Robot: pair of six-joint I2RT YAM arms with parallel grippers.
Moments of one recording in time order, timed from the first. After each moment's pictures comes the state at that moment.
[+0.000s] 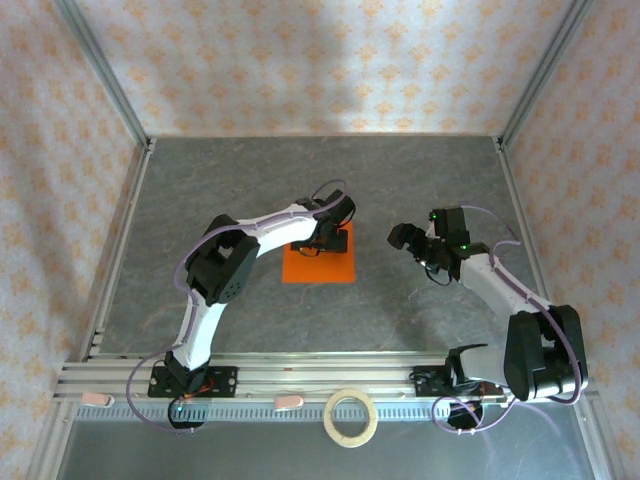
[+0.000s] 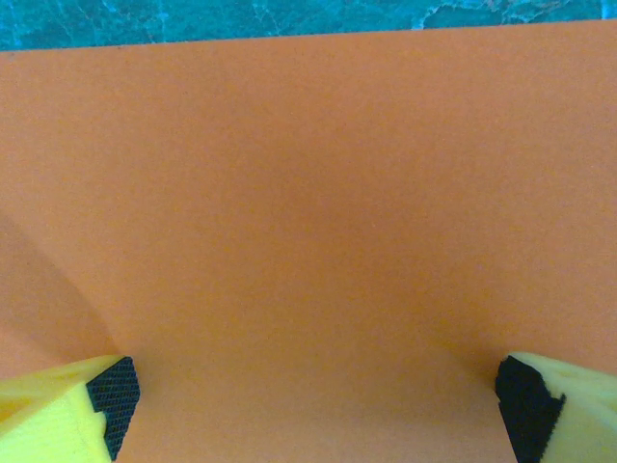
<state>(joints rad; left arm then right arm) -0.67 2.14 1.58 -0.75 -0.21 -0.69 0.16 1.26 0.68 -0.33 -0.29 0.69</state>
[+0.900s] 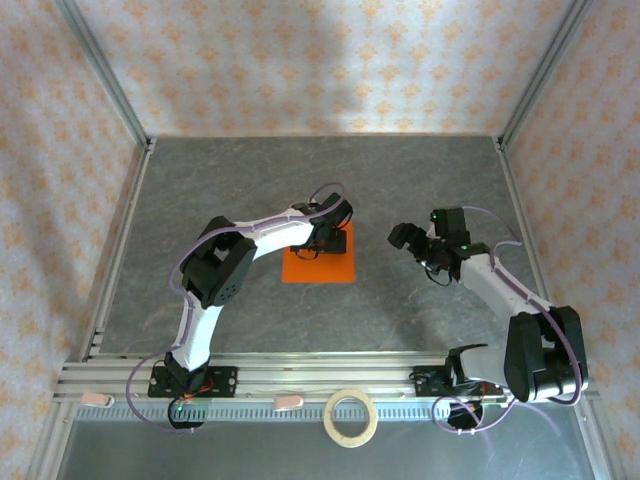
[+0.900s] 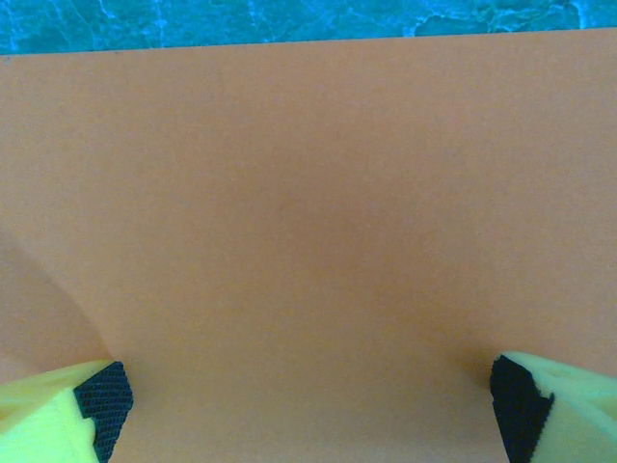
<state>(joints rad) -0.67 2.10 1.49 -0.65 -0.20 -0.69 0.16 1.25 0.68 -0.33 -0.28 0.71</state>
